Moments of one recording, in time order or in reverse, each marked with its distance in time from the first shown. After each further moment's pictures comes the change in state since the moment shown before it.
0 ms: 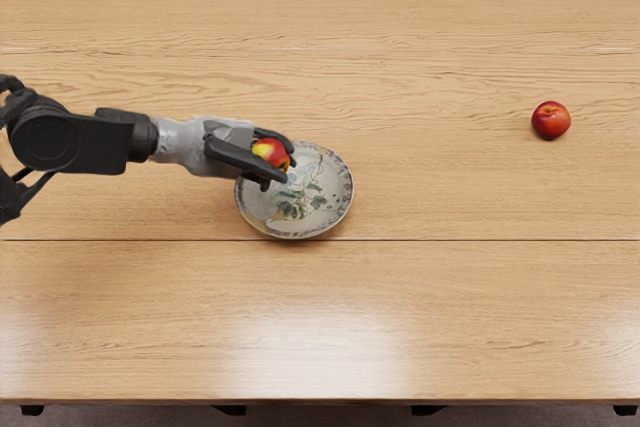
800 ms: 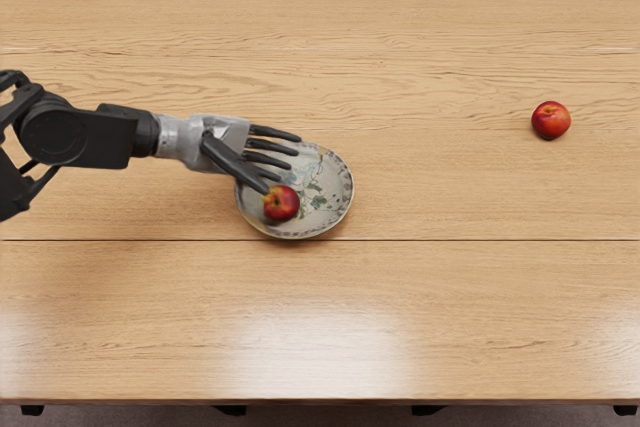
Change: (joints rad) left arm -0.034 -0.034 0.011 0.085 0.036 0.008 -0.001; right arm 0.000 0.000 0.000 0.000 0.000 0.000 0.000
